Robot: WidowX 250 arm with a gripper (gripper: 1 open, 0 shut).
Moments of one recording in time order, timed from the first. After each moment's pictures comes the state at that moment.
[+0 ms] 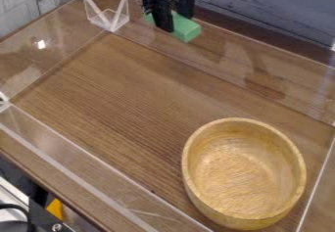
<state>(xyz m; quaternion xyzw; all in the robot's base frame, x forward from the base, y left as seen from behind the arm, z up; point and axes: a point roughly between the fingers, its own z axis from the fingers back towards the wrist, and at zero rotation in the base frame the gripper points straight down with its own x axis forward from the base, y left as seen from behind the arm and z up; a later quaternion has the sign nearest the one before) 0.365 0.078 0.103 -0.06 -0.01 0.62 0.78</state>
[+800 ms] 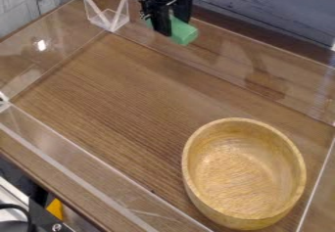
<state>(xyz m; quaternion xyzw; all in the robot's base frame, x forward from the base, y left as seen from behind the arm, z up) 0.367 0.072 0.096 -0.05 -0.02 0.62 0.78</state>
